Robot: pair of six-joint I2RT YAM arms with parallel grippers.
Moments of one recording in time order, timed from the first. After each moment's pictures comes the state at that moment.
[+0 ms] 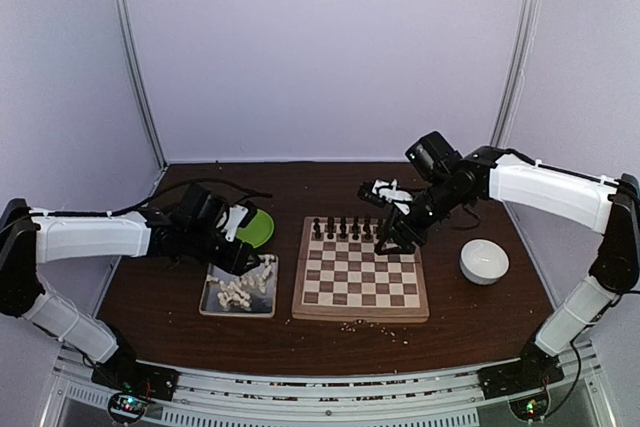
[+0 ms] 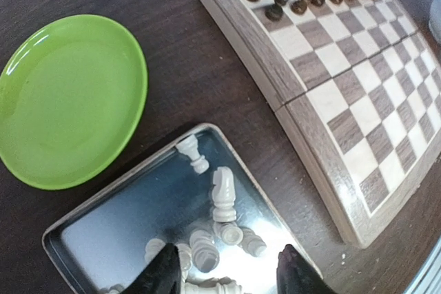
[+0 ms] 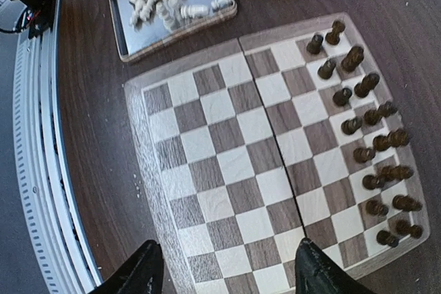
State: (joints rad) left arm -0.66 1.40 0.78 -0.26 0.12 -0.16; right arm 0.65 1.57 1.30 -0.76 -0.42 -0.41
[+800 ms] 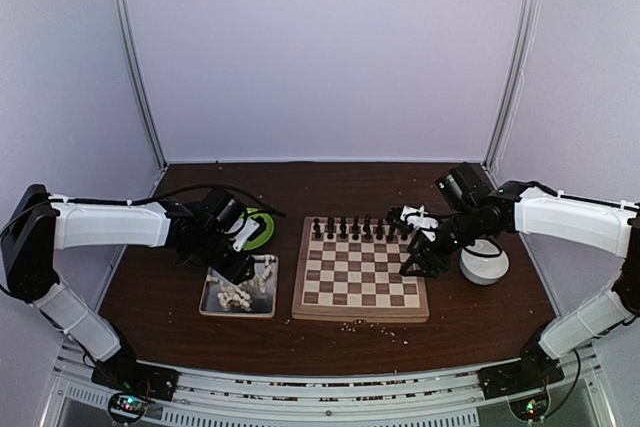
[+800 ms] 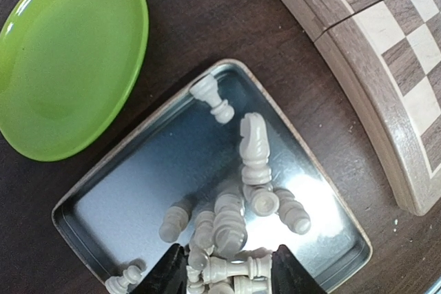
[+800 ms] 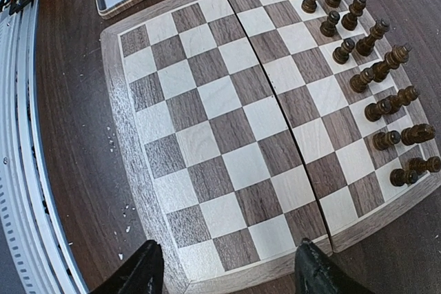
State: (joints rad) left arm -0.71 1.53 0.91 -0.50 -0.02 -0.07; right arm 0.58 1.38 0.95 -0.60 -0.40 -0.45
